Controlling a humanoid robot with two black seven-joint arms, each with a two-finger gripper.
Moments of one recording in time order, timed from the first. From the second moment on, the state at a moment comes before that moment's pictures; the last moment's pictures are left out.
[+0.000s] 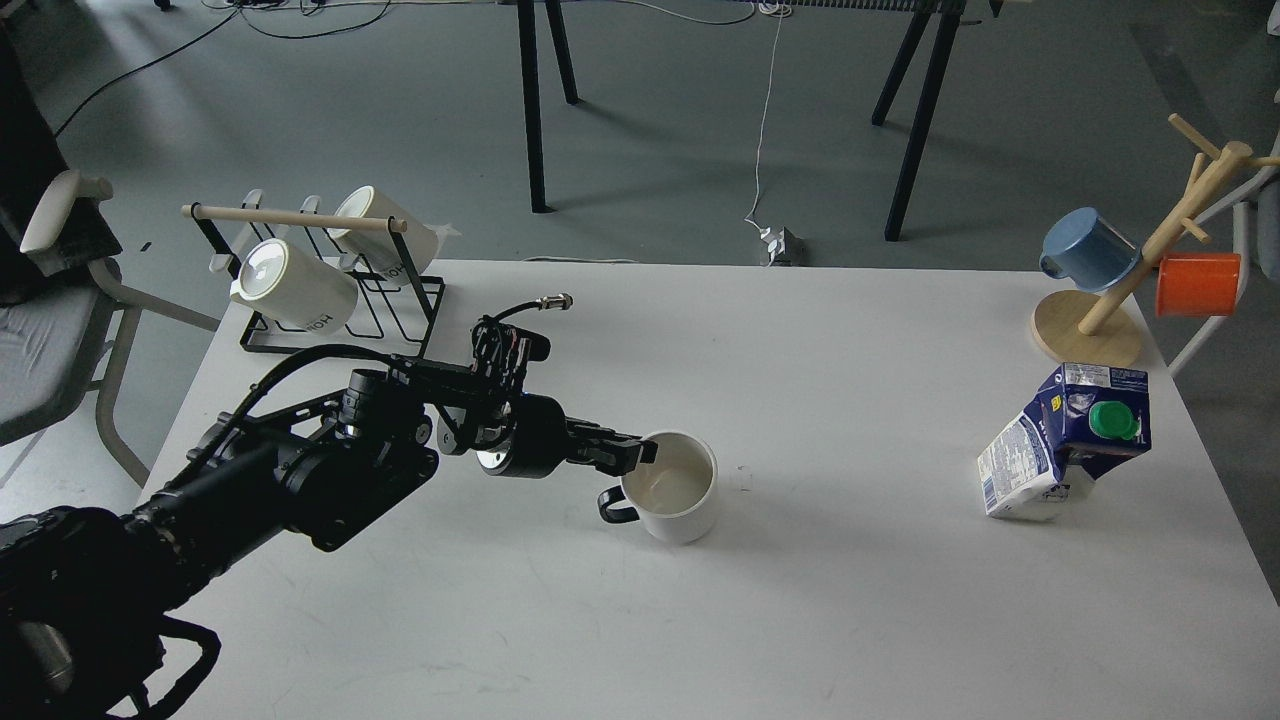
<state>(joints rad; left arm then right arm) -0.77 0.13 -0.46 -0.76 1.90 -0.49 -0.49 0.41 -0.83 1.22 0.64 0.67 0.49 -0.49</state>
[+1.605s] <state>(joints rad) -0.74 0.50 -0.55 -0.73 0.96 -0.49 -0.49 -0.28 -0.71 1.12 1.06 0.91 0.49 -0.49</state>
